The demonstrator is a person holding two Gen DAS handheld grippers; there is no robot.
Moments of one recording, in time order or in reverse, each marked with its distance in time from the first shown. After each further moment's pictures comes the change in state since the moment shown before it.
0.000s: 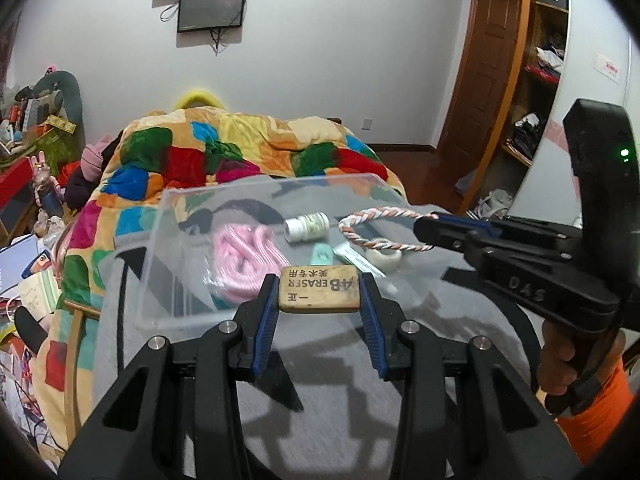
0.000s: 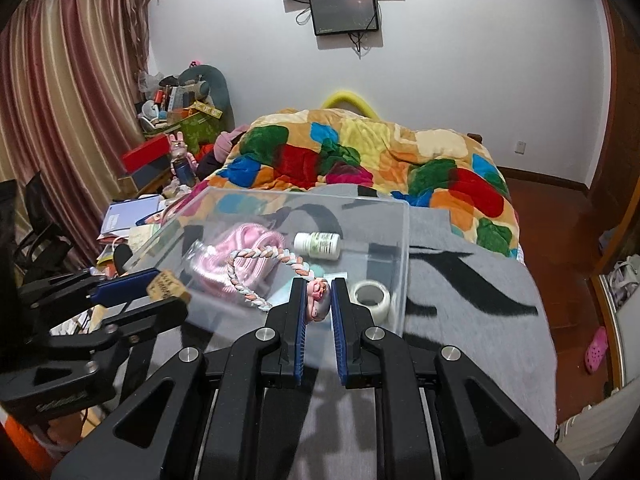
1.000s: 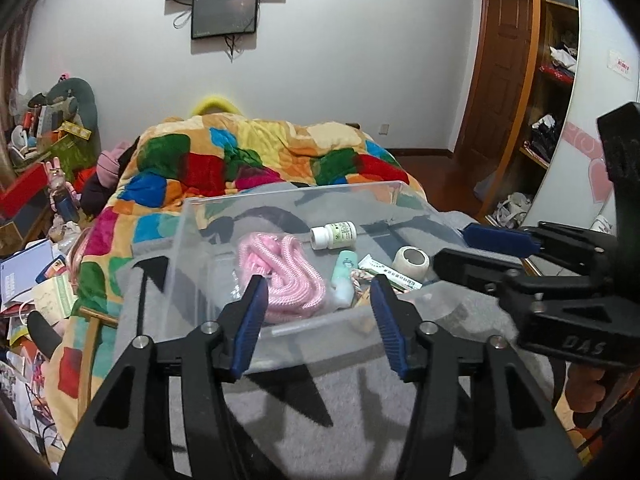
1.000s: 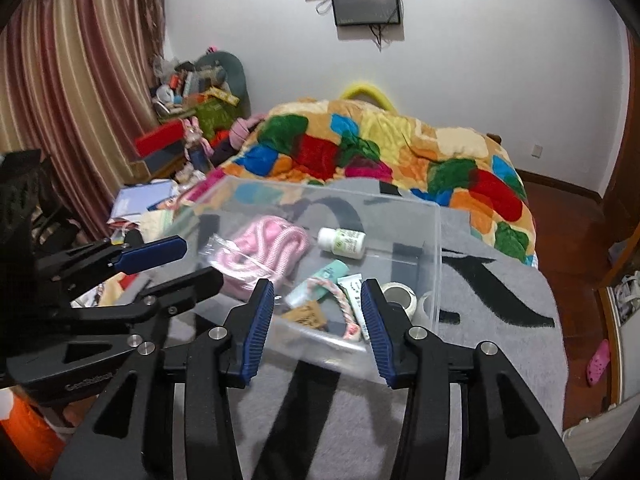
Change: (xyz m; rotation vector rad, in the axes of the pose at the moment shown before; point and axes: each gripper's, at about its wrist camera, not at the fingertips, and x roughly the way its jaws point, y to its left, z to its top) left arm 0.000 0.011 -0.002 0.007 -0.028 0.064; right arm -0.002 0.017 0.000 -0.056 0.022 0.049
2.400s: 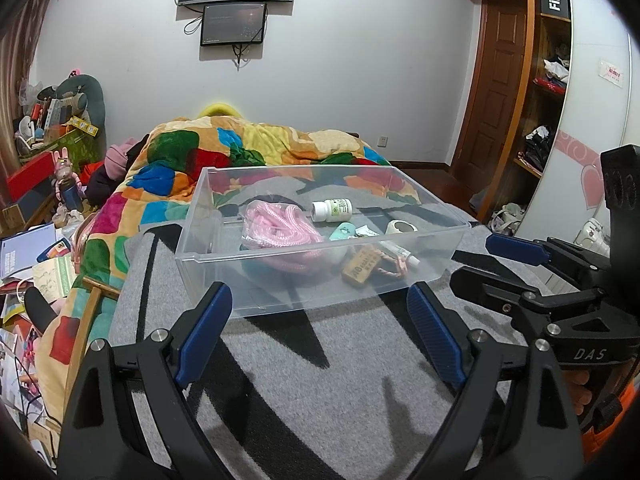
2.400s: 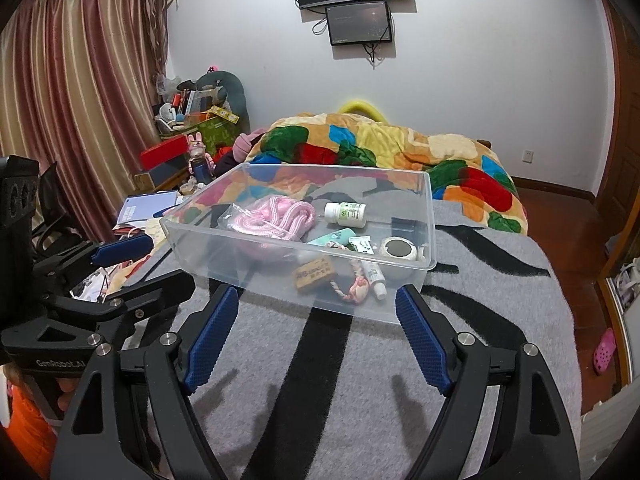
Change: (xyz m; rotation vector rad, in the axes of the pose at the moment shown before) left arm -0.026 0.003 -0.045 -0.025 -0.056 -0.010; right arm -0.021 0.010 -0.057 0.021 -0.083 -0.016
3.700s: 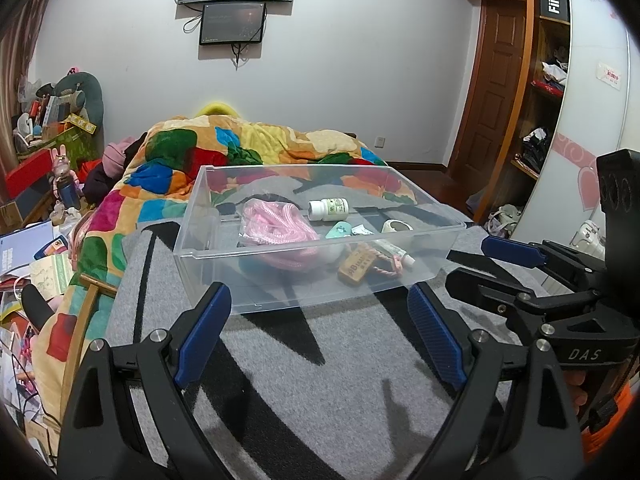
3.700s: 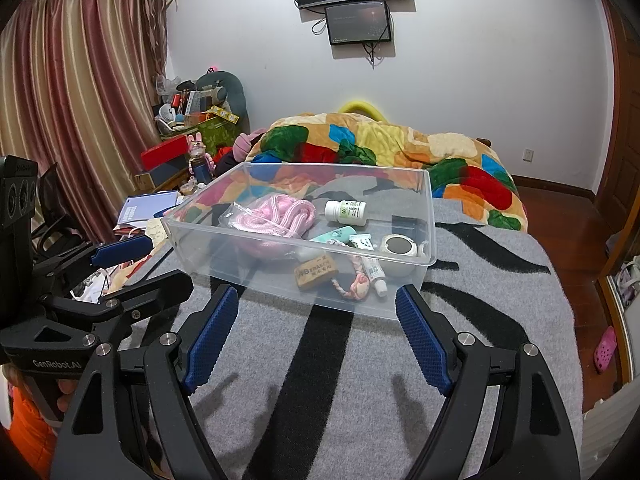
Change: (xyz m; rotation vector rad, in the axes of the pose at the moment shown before) left arm -0.004 -0.004 -0.004 -0.007 -0.001 -0.011; right arm -0.004 0.003 -0.003 0.006 0.003 0.002
